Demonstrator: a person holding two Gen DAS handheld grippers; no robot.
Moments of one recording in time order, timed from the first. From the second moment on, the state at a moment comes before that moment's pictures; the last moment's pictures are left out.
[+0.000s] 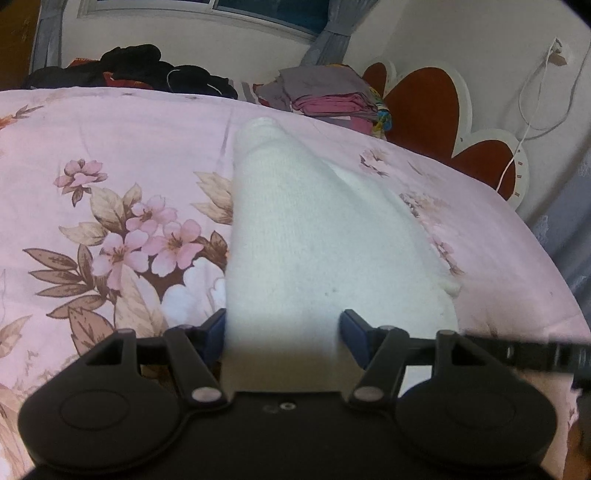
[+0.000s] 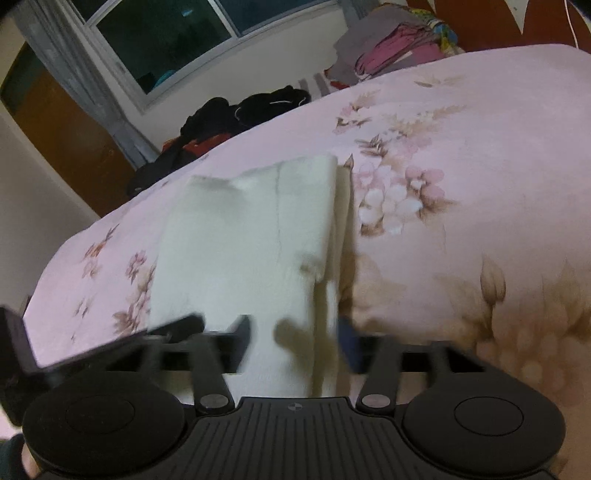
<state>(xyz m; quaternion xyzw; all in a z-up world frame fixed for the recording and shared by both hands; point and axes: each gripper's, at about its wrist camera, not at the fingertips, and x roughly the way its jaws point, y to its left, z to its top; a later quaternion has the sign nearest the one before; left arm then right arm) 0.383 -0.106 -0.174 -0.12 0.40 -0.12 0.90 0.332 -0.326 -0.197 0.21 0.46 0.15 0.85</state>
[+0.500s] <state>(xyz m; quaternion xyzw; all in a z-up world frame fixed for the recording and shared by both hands) 0.373 -0.102 -0.168 -0.13 0.40 -0.11 0.90 0.316 -0.305 -0.207 0.17 0.49 0.17 0.84</state>
